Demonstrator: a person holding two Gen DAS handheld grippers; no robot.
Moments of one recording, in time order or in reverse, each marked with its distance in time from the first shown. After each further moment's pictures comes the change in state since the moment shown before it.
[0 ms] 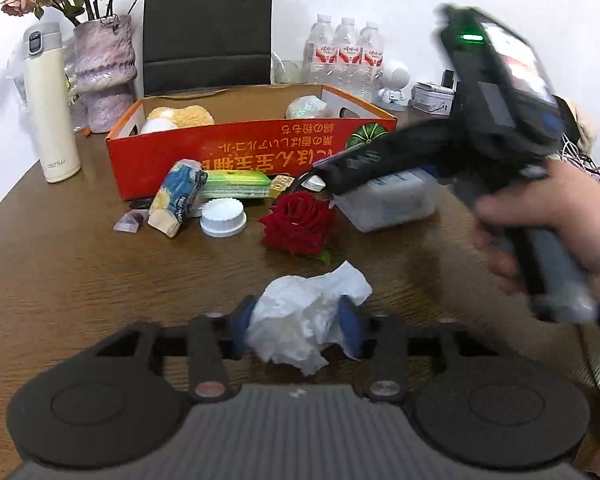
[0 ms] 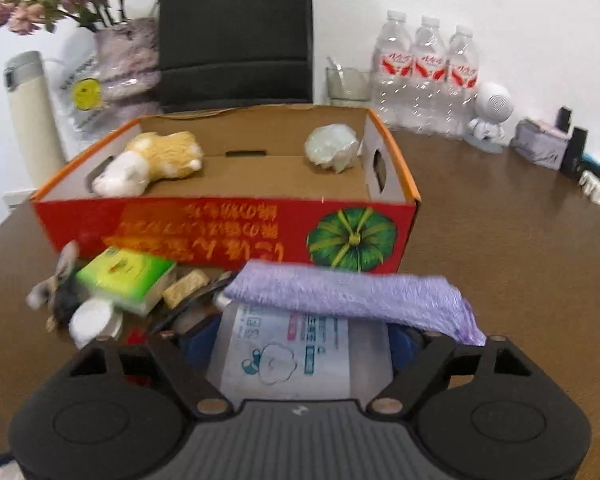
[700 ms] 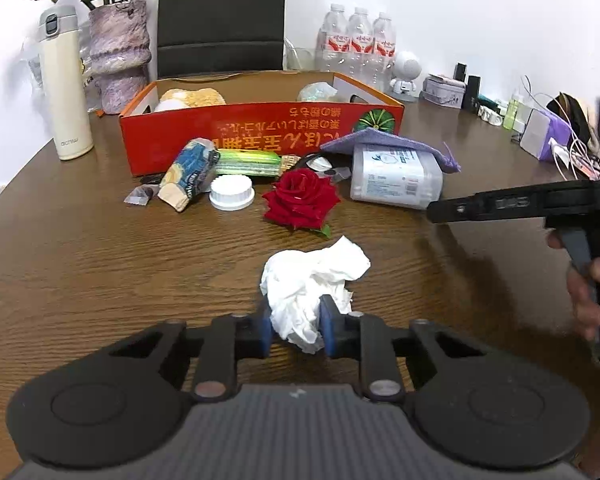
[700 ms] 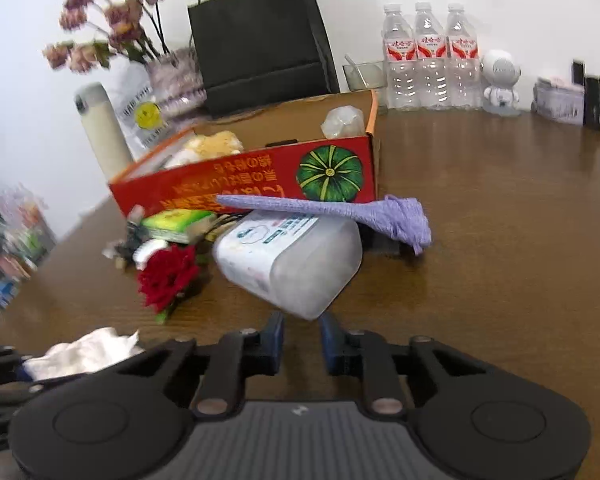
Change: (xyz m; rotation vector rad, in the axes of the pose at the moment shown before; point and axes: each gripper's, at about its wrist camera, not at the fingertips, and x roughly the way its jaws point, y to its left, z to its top) left arm -0.011 -0.004 -0.011 -0.043 0.032 0.037; right arm -0.054 -0.068 -0.067 0.091 -0.058 0.274
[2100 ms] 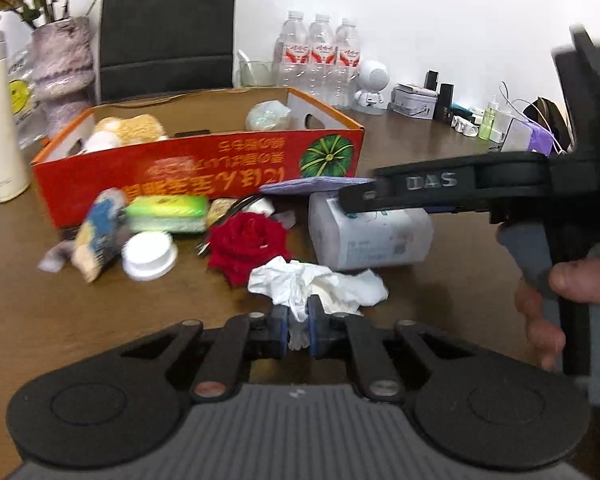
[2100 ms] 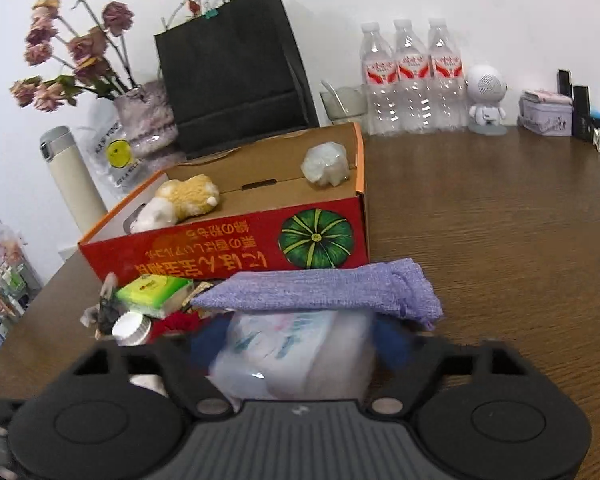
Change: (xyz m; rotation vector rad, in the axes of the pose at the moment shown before) left arm 0.044 -0.033 0.037 0.037 -0.024 -0.086; right arm 0.028 0.004 0.042 0.038 -0.062 -0.066
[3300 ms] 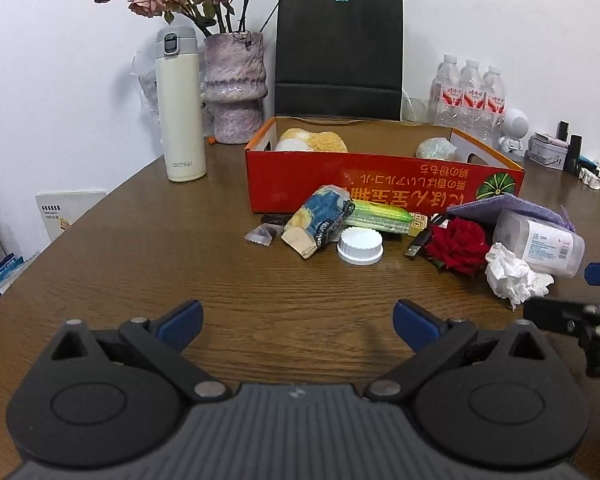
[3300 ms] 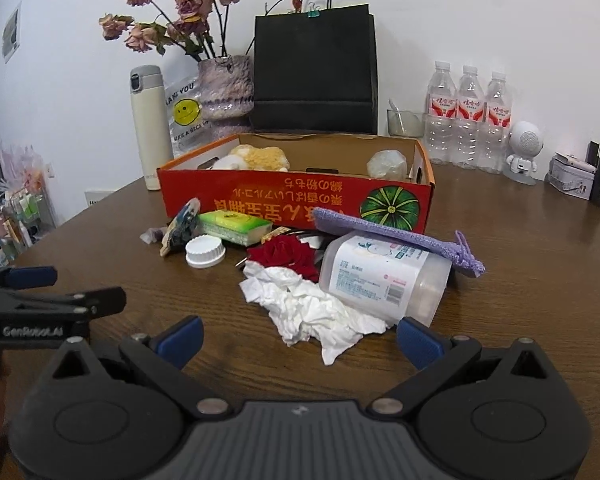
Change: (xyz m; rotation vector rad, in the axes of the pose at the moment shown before) left arm -0.045 0.061 -0.029 -0.161 -0.115 0.379; right arm -0.053 0.066 -0.055 -0.258 -0.014 -0.003
